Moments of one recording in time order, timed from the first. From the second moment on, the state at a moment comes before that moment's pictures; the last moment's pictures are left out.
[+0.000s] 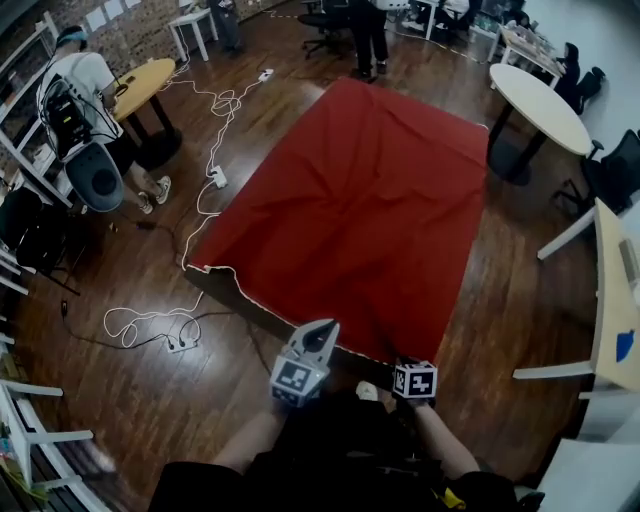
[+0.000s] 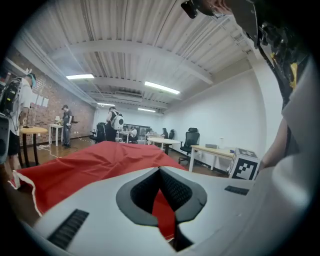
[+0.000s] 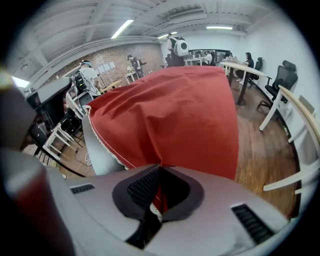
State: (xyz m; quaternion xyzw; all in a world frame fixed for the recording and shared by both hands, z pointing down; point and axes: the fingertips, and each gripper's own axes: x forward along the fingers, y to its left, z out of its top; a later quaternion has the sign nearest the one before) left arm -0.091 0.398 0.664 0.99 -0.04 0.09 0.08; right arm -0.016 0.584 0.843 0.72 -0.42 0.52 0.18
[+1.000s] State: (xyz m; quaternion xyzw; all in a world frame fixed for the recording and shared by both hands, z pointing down) left arm -0.057 0.441 0.663 0.99 0.03 0.12 0.07; right arm 0.004 0.624 0.772 0.79 -0.40 0.44 0.14
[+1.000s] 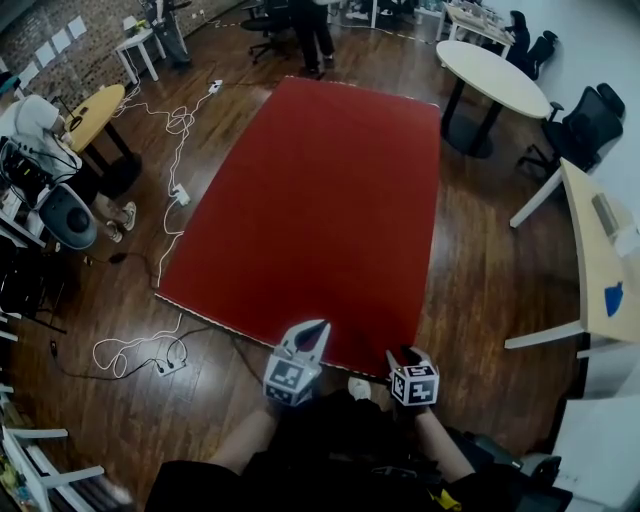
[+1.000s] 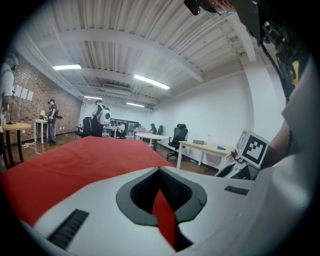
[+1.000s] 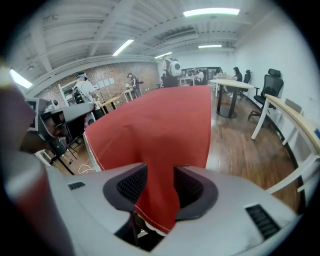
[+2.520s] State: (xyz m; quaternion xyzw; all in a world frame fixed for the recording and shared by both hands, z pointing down) left arm -0.121 0.410 0.638 0.98 -0.18 0.07 0.11; right arm 0.071 0.618 0.728 0.81 -0.51 0.31 0.00
